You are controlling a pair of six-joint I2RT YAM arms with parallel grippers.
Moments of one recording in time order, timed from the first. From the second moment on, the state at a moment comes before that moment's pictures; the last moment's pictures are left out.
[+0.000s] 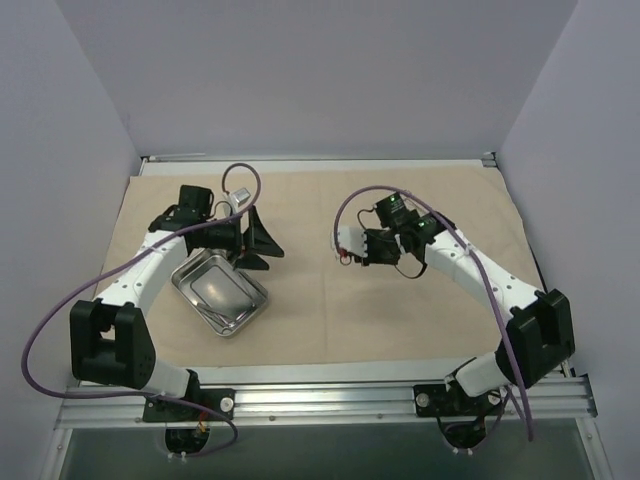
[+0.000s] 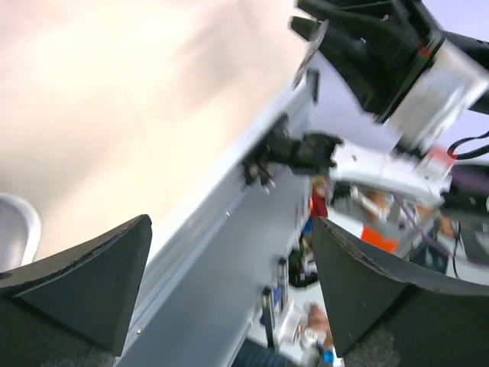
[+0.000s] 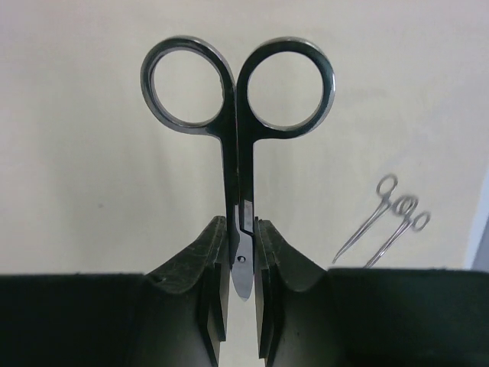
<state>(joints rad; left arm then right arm) -0.20 1.47 1.12 -0.64 1.00 -0.49 0.57 1.44 1.17 -0.78 -0.21 -1.10</state>
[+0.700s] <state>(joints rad) -0.13 1.45 1.15 -0.77 0.92 -0.43 0.29 2.17 1.79 -0.77 -0.01 -0.46</state>
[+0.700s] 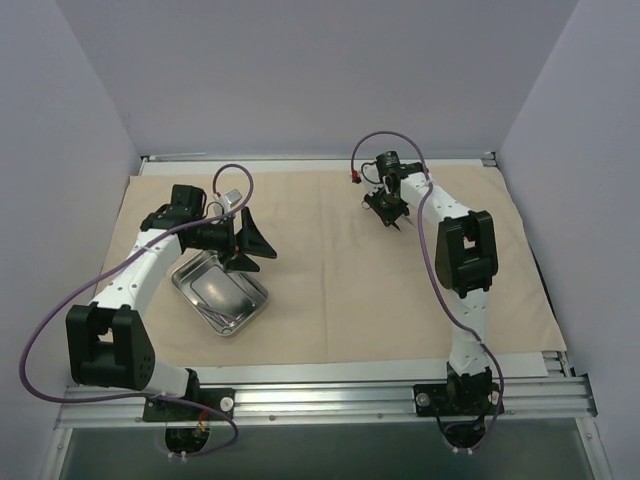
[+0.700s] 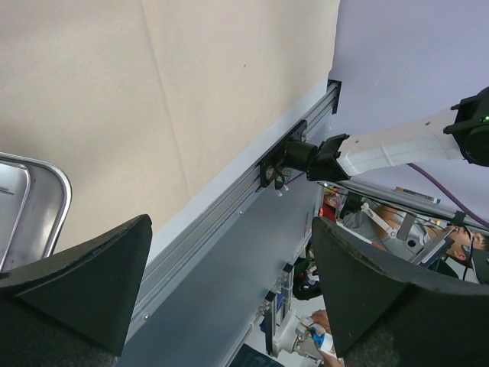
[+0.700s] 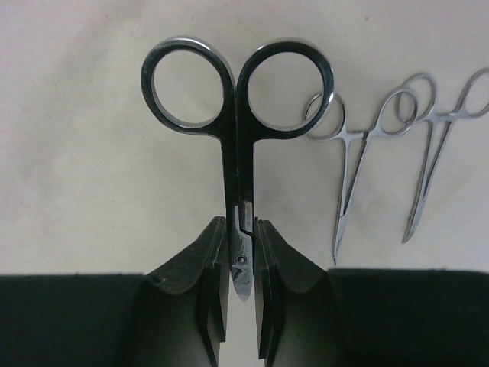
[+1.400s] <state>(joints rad) -0.13 1.53 1.20 -0.82 0.92 -0.39 0.27 2.23 1.76 -0.84 0.09 -0.53</state>
